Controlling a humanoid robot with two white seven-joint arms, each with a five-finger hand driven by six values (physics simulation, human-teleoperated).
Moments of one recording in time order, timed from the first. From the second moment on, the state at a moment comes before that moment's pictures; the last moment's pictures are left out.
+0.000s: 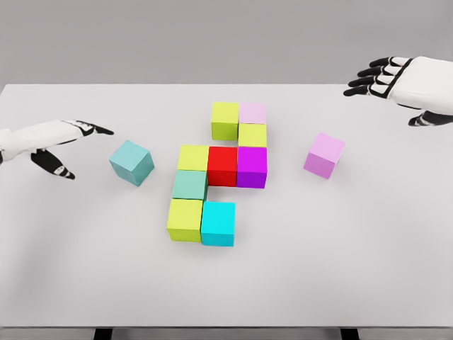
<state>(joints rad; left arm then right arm) -0.70 0.85 -0.74 -1.07 -0.15 -0.61 -0.48 -0.60 -1.03 0.33 -1.68 0.33 -0.61 0.61</state>
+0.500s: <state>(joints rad) -0.83 0.81 -0.87 -1.10 -0.15 -0.61 -0.55 -0.82 -0.93 0.44 -1.51 0.42 -0.62 0.61</state>
